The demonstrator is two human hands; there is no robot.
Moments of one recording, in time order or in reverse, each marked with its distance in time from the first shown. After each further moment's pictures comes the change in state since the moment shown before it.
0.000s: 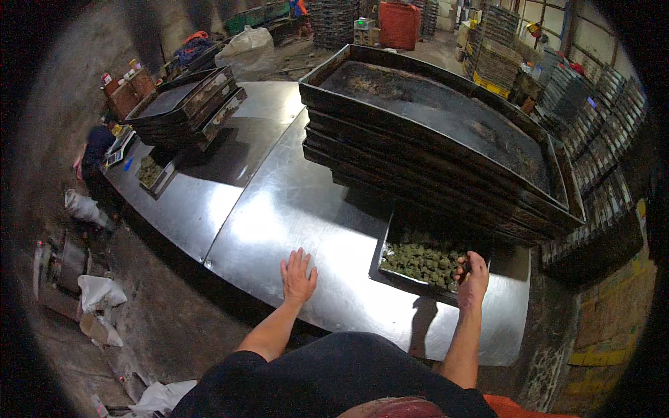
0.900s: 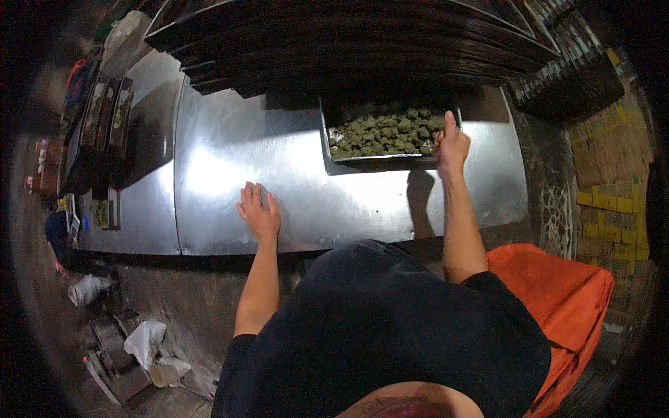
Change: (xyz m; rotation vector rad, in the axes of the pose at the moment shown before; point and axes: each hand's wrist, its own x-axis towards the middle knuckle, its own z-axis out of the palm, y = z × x) left_hand 0.005 -0.003 0.000 0.015 -0.024 0.061; right_hand 0.026 0.034 -0.054 -0.449 0.303 0.012
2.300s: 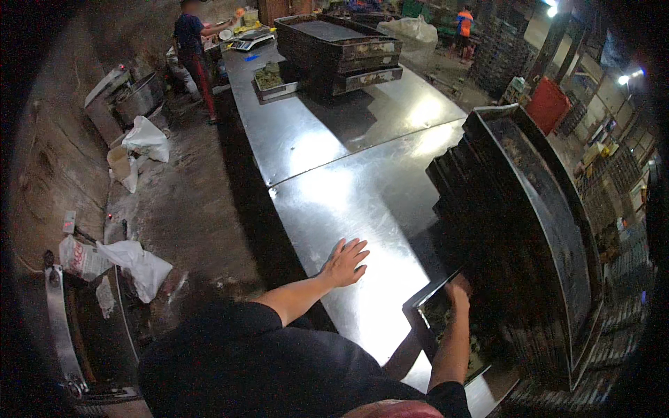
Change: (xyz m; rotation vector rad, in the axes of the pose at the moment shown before) left_hand -0.005 -0.003 -0.006 -0.007 0.016 -0.066; right_hand 0.036 -0.007 0.251 -1.469 -0.851 -1.003
